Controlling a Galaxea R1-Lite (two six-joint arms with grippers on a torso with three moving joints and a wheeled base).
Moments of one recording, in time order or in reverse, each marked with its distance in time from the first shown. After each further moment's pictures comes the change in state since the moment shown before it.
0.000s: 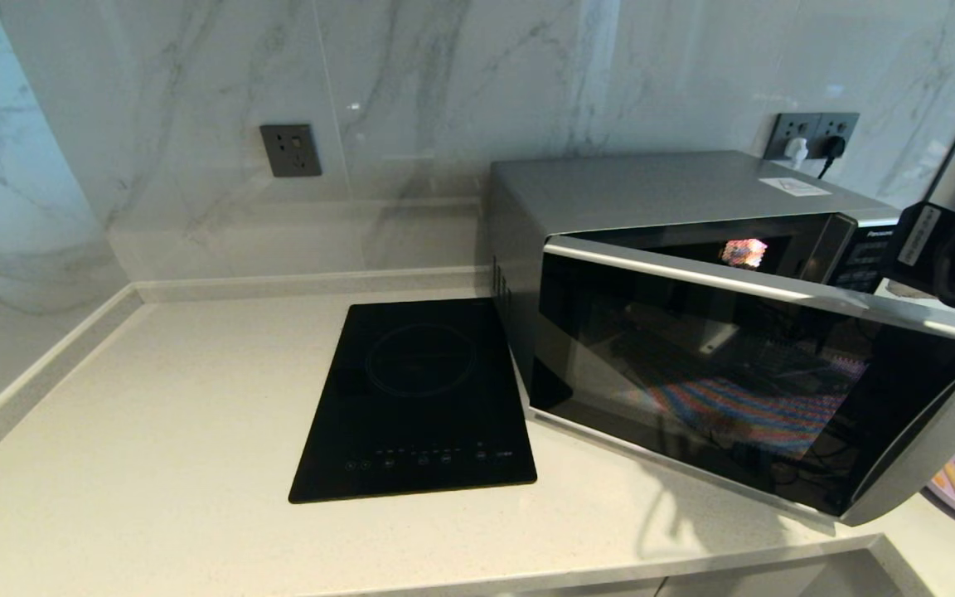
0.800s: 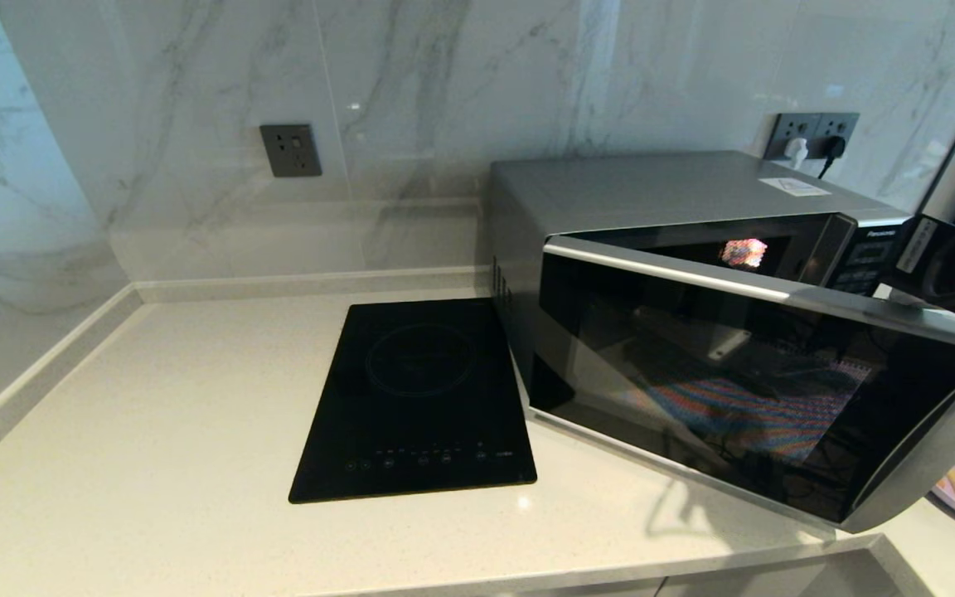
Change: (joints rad) left arm 0.000 0.000 0.000 0.000 0.000 0.000; right arm -0.088 0.022 0.018 -0.002 0.076 -0.001
